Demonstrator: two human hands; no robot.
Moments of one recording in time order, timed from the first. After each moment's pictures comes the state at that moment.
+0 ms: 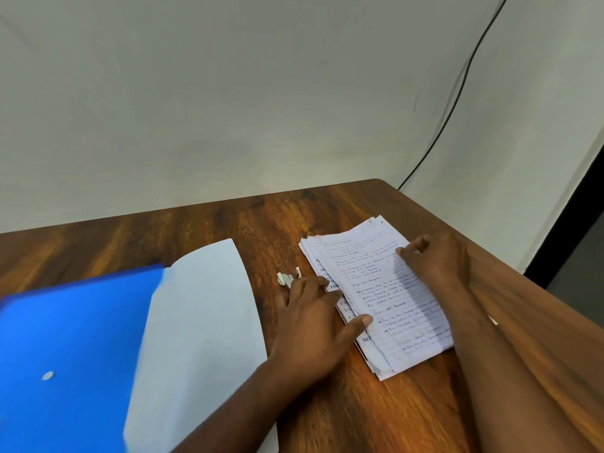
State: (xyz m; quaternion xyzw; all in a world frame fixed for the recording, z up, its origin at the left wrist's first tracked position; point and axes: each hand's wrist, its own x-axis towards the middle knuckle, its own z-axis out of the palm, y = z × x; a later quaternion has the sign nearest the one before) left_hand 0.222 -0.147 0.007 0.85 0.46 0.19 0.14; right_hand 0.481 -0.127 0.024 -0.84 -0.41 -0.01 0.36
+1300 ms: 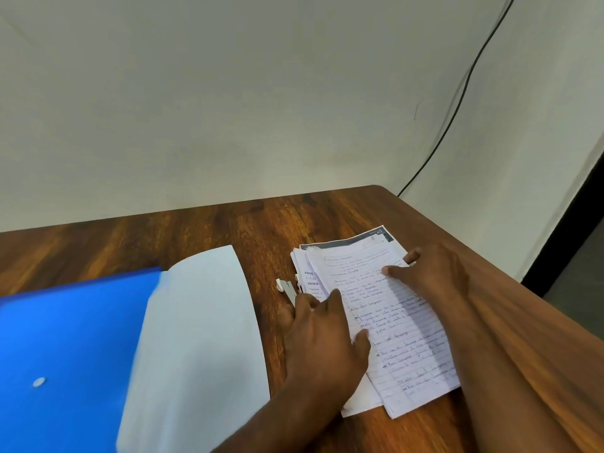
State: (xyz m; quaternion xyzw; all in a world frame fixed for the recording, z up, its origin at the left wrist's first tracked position) left_hand 0.237 -0.177 0.024 0.81 0.52 0.20 0.15; right_hand 0.471 -0.126 0.032 -0.87 -0.41 0.02 0.26
